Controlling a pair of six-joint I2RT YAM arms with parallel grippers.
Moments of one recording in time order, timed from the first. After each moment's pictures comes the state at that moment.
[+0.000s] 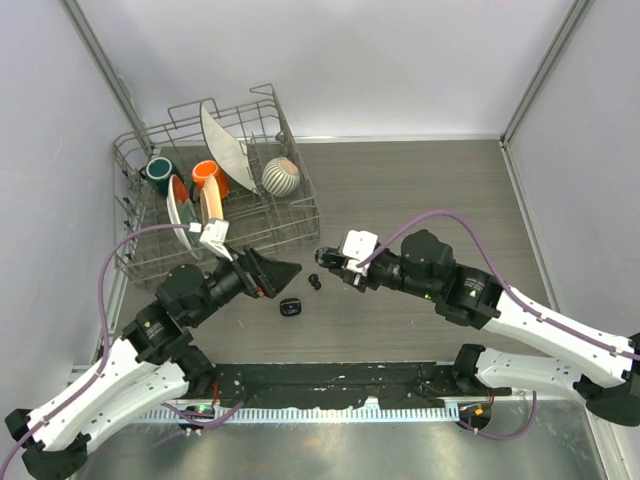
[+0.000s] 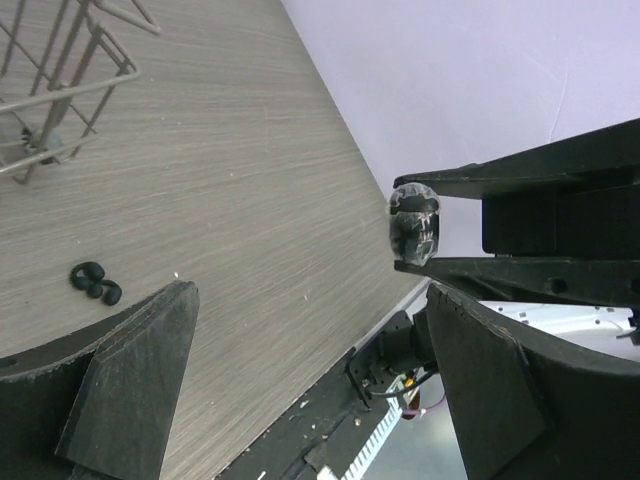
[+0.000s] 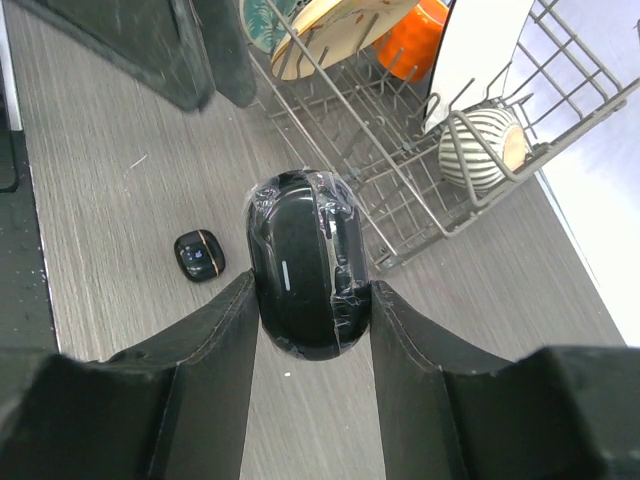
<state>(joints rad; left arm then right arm) -0.82 0.51 0.64 -0.21 -0.05 -0.78 1.00 0.93 0.93 -0.24 -0.08 -0.40</state>
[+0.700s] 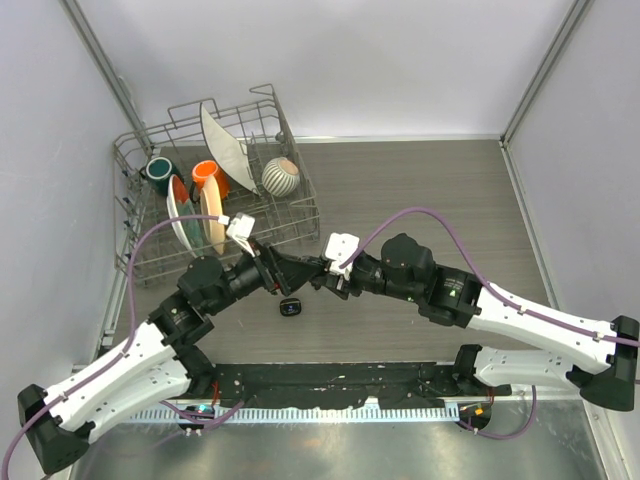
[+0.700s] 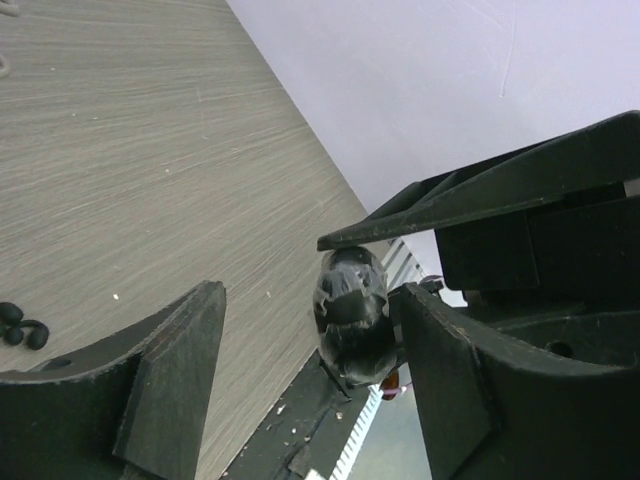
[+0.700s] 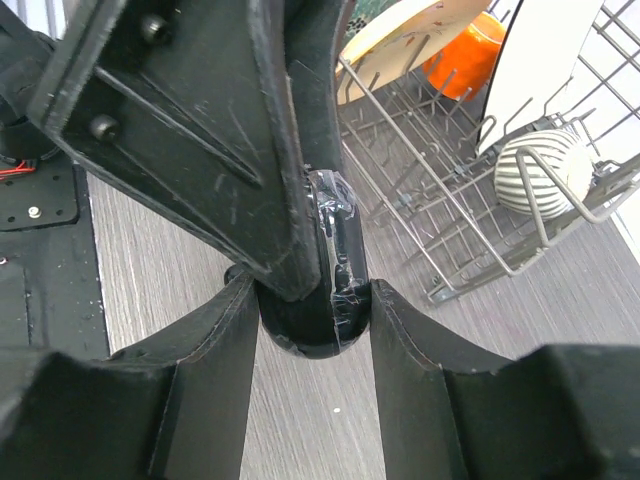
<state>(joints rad) -0.82 0.67 0.58 0.07 0.13 -0.77 1.11 1.03 0.95 -0.15 -0.05 -0.30</state>
